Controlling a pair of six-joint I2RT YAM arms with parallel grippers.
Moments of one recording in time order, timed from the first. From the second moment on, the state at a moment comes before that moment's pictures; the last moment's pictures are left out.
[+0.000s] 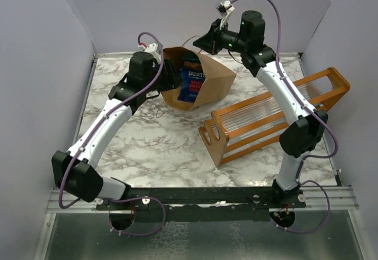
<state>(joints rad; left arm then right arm) -0.40 1.35 1.34 -0.41 0.20 -0.57 0.42 1.87 1.97 -0.16 -0.65 0.17</state>
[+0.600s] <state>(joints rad) -0.44 1.70 1.32 -0.16 0.06 -0.48 0.38 1.92 2.07 -0.19 -0.71 0.27</state>
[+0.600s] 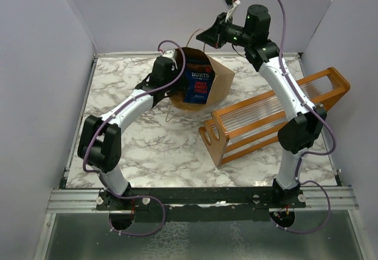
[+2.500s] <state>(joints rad) -0.47 1.21 1.63 -0.67 -0.50 -0.26 0.35 1.85 1.93 -0.23 -0.43 0.10</state>
